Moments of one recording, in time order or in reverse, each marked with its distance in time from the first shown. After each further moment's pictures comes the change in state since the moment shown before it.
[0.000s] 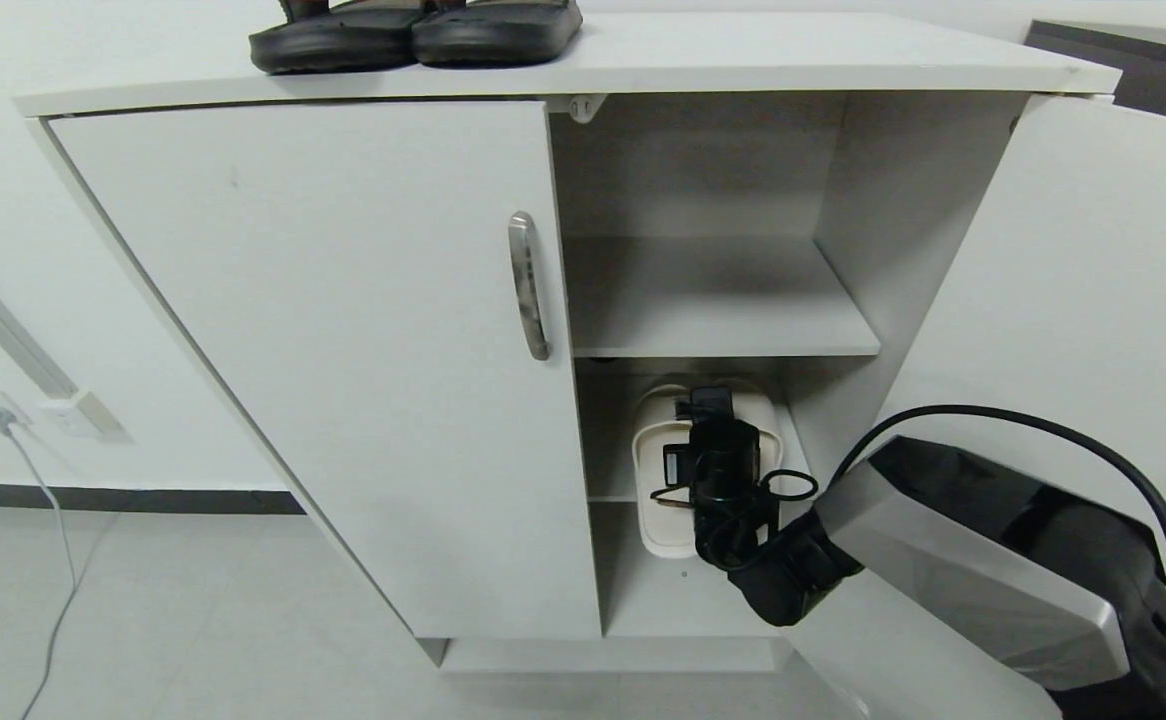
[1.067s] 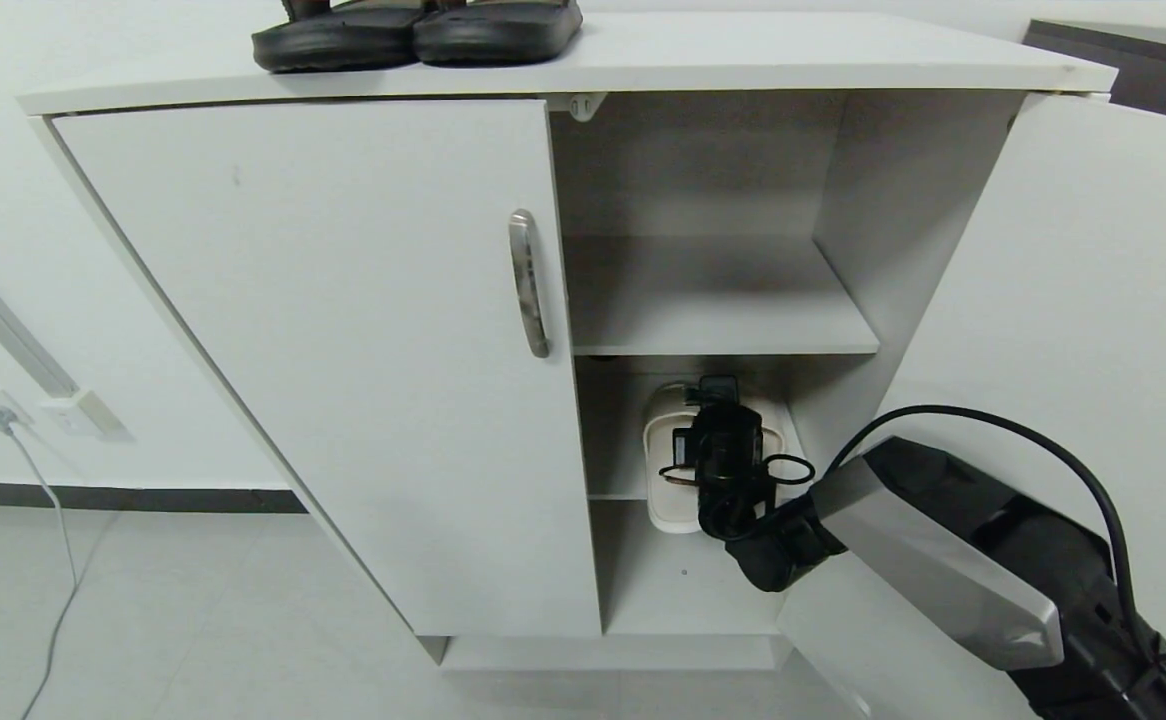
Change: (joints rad) left arm 0.000 0.000 0.000 0.000 0.005 0.000; right arm -0.063 0.105 -0.199 0.075 0.022 0.000
